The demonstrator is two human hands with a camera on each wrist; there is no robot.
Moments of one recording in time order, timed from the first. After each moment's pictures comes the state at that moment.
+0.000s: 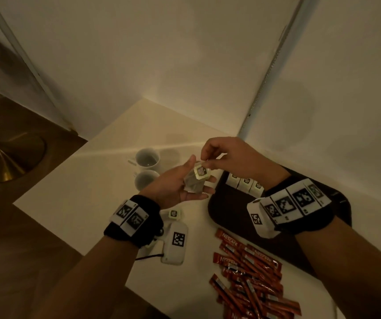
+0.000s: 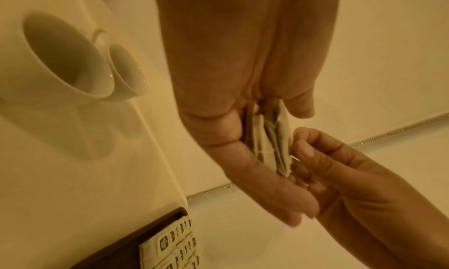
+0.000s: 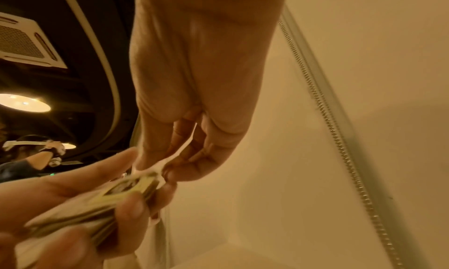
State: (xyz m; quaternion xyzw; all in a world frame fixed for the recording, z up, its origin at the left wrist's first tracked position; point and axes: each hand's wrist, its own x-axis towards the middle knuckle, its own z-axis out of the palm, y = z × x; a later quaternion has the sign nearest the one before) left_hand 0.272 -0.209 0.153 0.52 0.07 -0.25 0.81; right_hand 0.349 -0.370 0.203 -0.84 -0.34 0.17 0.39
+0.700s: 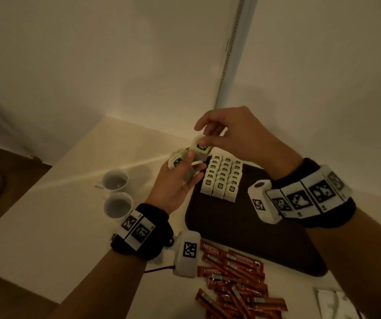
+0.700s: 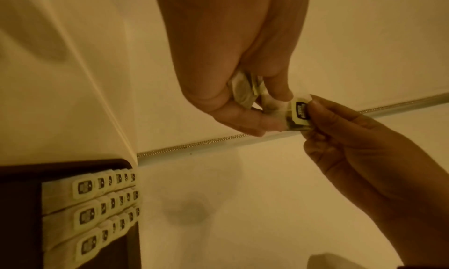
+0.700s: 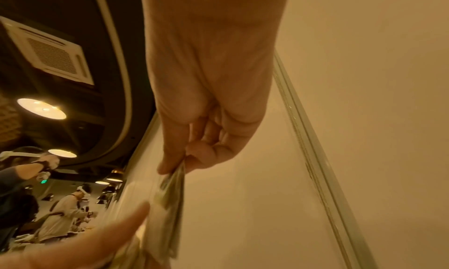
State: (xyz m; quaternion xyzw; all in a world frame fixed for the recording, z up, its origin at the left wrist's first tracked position) left_hand 0.308 -0.276 0.181 0.42 0.08 -0.09 0.90; right_hand 0.356 -0.416 0.280 -0.90 -0.28 -0.01 0.33
